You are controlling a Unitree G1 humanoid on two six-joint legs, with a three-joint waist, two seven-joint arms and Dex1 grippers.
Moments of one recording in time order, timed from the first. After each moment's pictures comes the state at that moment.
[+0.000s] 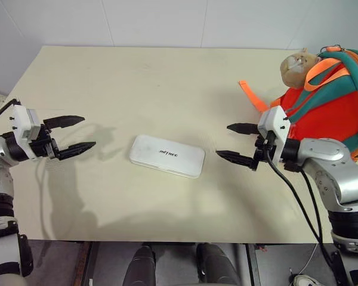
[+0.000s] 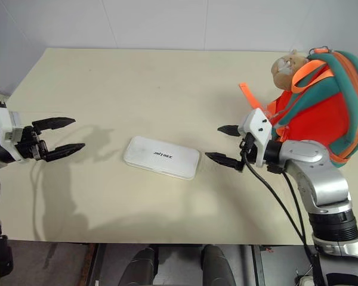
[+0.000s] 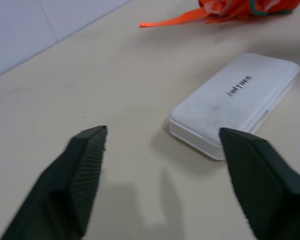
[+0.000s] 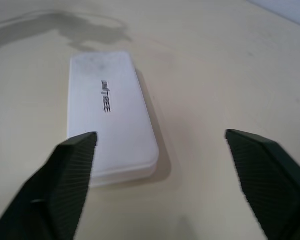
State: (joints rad) left arm -0.59 0.88 0.29 0.61 -0.42 -0.10 -1.32; right arm -0.47 -0.69 -0.03 -0.26 0.44 0.54 0.93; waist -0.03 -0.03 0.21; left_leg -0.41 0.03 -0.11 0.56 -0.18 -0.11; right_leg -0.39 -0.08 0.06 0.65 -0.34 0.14
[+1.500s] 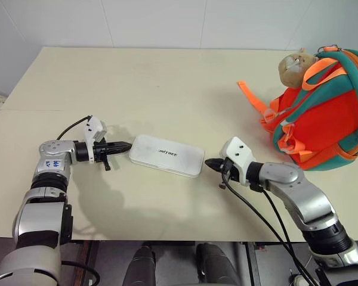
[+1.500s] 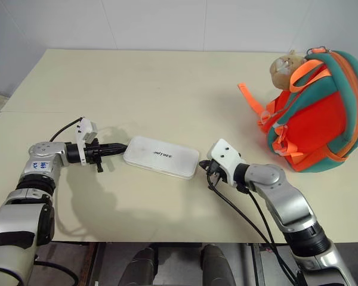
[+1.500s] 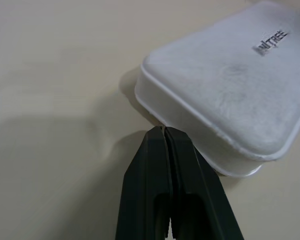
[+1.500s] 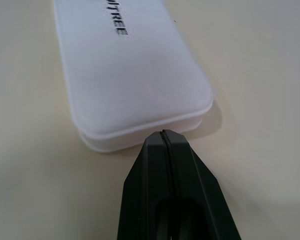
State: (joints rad) left arm -0.89 0.61 0.06 1.12 -0.13 -0.12 -1.26; right arm -0.42 -0.58 0.23 -0.30 0.20 0.66 0.68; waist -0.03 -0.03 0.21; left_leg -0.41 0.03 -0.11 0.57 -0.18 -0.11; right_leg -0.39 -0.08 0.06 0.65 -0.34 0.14
